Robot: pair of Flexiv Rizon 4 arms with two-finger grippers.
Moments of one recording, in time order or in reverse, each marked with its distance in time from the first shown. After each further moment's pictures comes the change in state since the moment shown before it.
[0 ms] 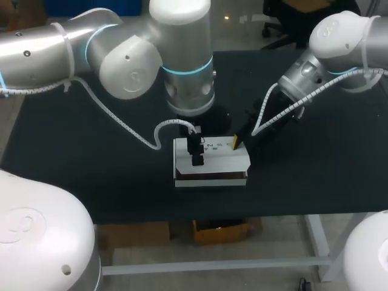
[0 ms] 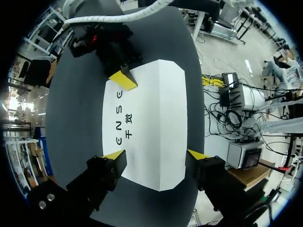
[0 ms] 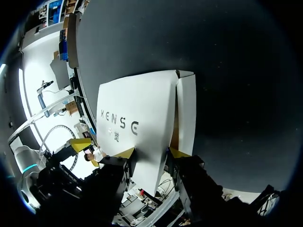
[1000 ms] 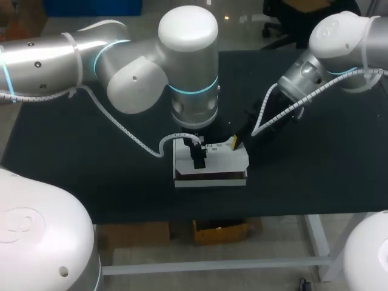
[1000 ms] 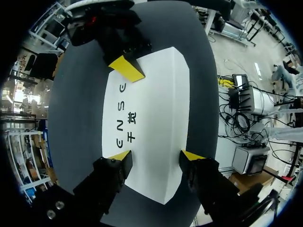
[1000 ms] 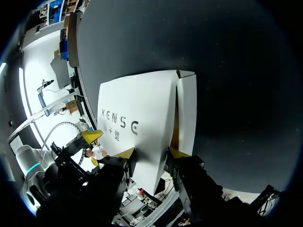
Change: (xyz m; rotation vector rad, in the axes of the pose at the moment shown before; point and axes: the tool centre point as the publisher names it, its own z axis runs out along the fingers) left arm -0.009 0.000 0.028 -0.028 -0.084 -0.055; right arm 0.000 -0.001 0.001 0.005 0.003 -0.007
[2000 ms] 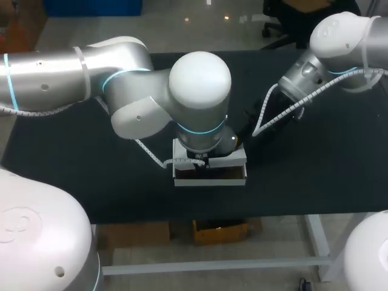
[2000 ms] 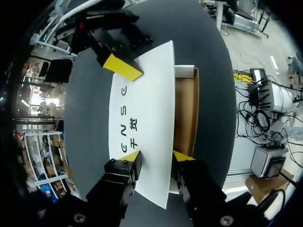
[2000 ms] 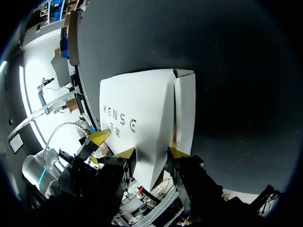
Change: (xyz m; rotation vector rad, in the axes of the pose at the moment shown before) left arm -0.003 -0.002 0.015 -0.016 -0.222 0.023; right arm -0.002 -0.001 0.000 0.012 0.001 -0.011
